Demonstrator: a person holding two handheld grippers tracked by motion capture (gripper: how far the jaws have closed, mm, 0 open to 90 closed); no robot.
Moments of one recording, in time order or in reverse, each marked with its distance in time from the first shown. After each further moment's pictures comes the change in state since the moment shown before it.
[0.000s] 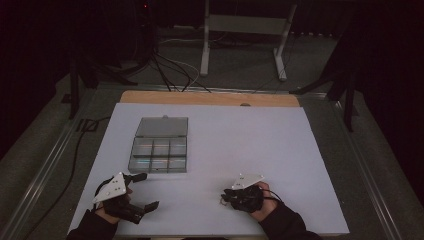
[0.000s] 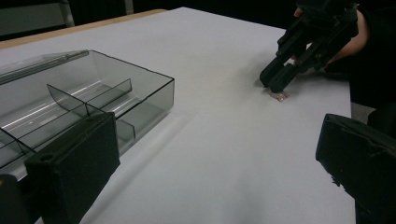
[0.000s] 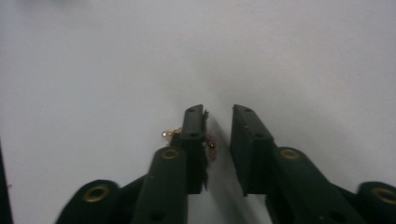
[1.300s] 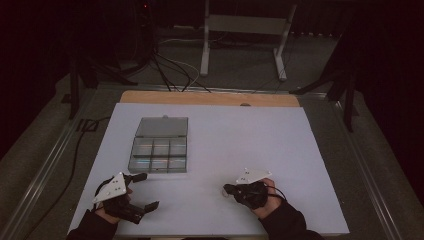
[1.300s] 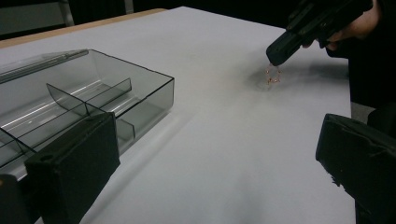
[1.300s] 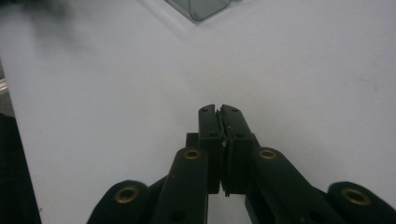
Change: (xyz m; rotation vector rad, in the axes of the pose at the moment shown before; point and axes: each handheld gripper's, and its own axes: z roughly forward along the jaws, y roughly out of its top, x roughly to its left) left arm 0.000 0.000 0.000 0.002 -0.001 0.000; right arm 0.000 0.017 -0.024 -0.075 -0.030 0.039
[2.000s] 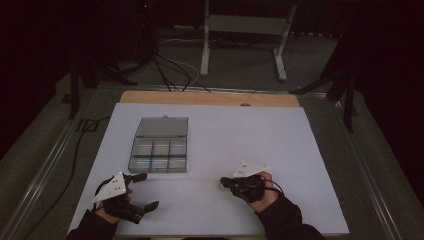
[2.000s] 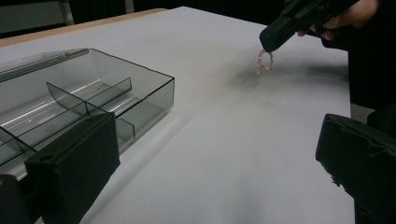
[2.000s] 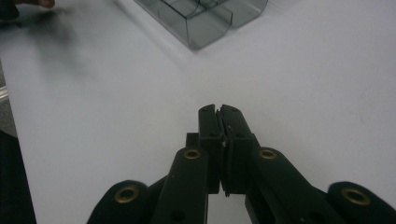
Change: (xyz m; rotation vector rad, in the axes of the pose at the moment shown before) left arm 0.000 0.000 0.000 -0.002 0.000 -0.007; right arm -0.001 0.023 -0.001 -0.031 -0.005 -0.011
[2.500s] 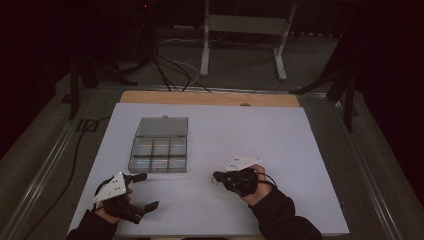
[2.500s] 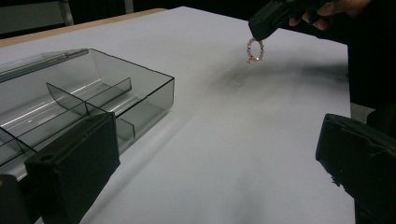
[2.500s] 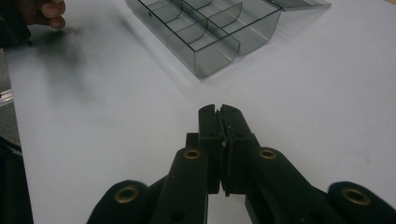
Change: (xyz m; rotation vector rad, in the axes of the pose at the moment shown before) left arm 0.000 0.000 0.000 -0.001 -0.003 0.001; right arm 0.003 0.025 0.008 -0.016 0.019 -0.029
